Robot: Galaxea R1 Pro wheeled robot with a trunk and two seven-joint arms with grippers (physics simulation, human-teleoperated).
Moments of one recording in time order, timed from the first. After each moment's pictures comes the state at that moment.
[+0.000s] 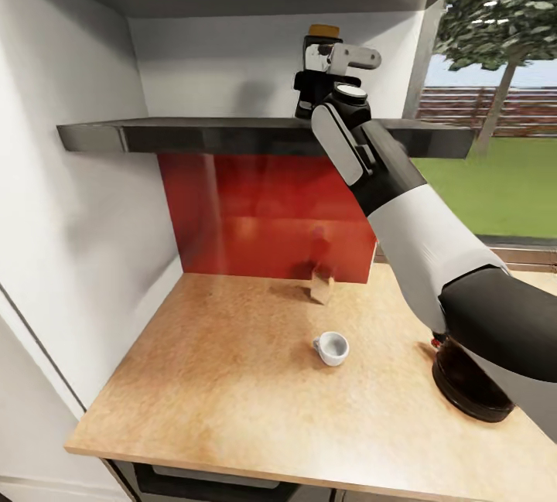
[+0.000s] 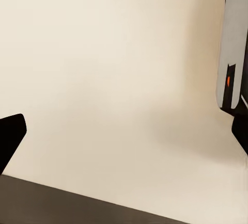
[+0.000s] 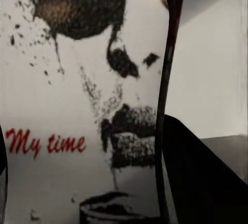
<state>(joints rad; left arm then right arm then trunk) -0.02 0.21 -0.59 0.04 0.53 -0.14 0.06 -1.60 0.17 0.41 -0.87 -0.48 0.36 -0.55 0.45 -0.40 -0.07</state>
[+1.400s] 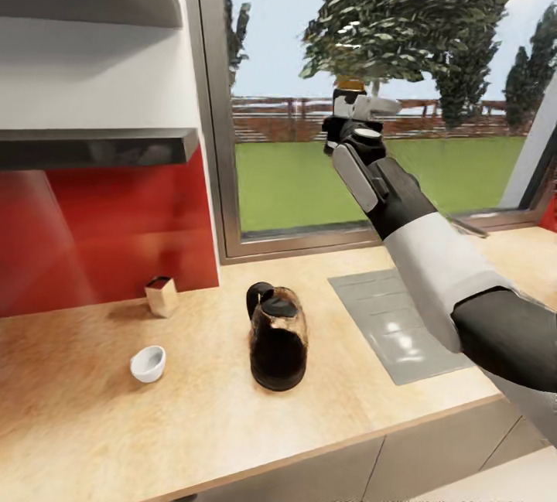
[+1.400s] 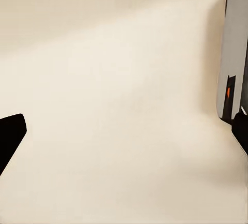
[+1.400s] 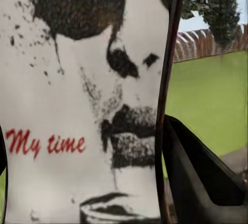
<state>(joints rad) -0.02 0.21 -0.59 0.04 0.53 -0.14 0.06 -1.49 0.08 0.41 -0.85 -0.48 0.37 -0.62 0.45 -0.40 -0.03</state>
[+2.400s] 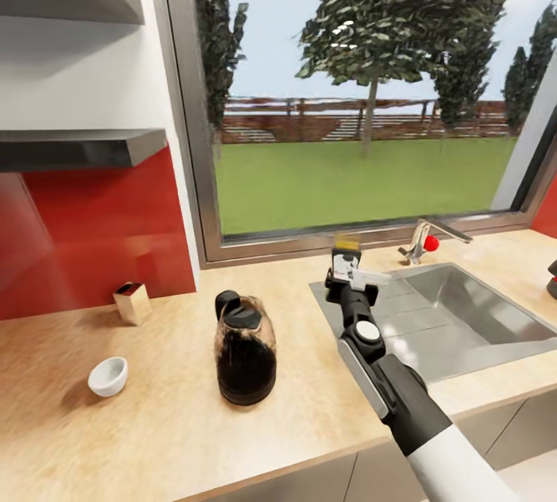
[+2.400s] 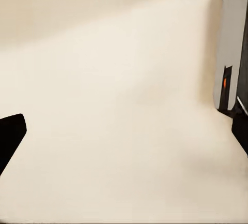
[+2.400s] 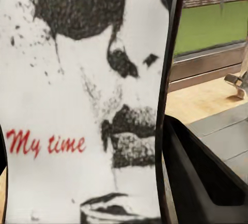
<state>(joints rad) -0.01 0.20 -0.59 0.04 0.53 -0.11 0.06 -0.61 0.00 0.42 -1.25 -0.31 0.14 -0.59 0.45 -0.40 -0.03</state>
